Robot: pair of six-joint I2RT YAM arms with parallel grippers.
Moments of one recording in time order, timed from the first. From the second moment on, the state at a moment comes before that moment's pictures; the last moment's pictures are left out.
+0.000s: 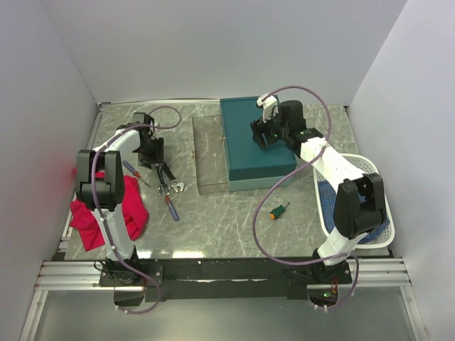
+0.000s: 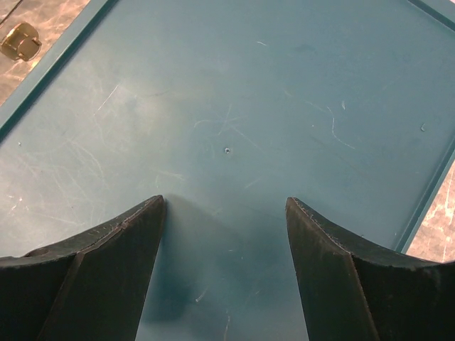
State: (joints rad) left arm -0.05 1.96 1.41 -0.65 0.07 -0.11; right arm 0.31 1.66 1.31 -0.22 -0.25 -0.29
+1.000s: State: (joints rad) left arm 0.10 1.87 1.41 -0.79 -0.01 -0.12; right arm 0.31 1.66 1.31 -0.22 -0.25 -0.29
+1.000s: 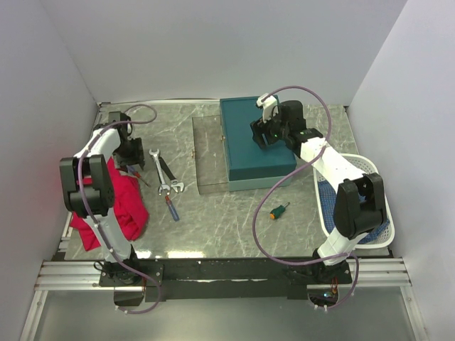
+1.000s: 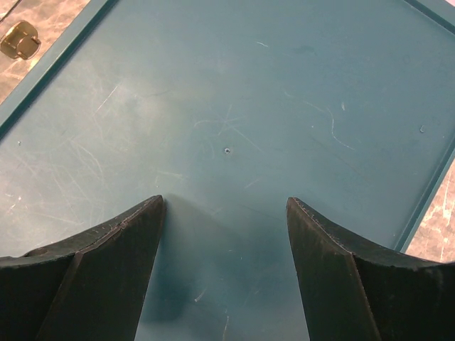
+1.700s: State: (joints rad) left arm 0.12 2.14 1.65 -0.78 0.08 -0.14; right arm 0.31 1.62 1.25 -0.21 -0.25 -0.31
